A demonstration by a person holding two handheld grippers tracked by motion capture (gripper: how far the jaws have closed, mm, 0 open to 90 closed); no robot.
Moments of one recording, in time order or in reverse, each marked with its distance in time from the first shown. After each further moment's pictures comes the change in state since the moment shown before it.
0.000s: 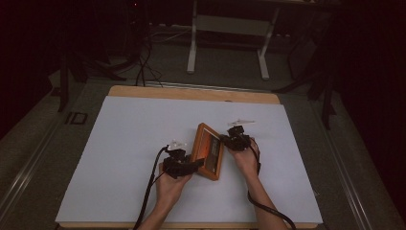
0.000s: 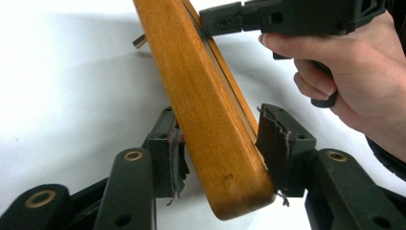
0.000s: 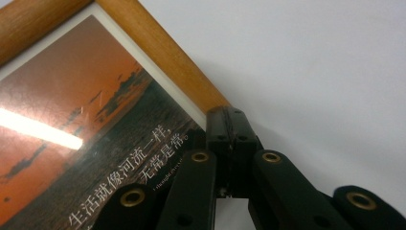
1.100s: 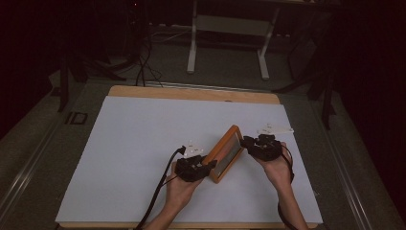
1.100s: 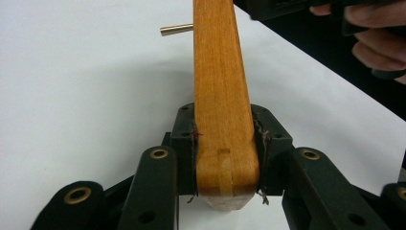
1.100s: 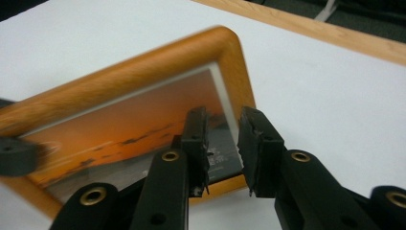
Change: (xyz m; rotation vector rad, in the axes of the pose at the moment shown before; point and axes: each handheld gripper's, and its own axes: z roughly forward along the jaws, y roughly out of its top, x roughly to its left) left arm -0.043 0.006 0.005 -0.043 -0.044 0.216; right arm -0.012 -0.013 -0.114 -0.124 0.034 -0.123
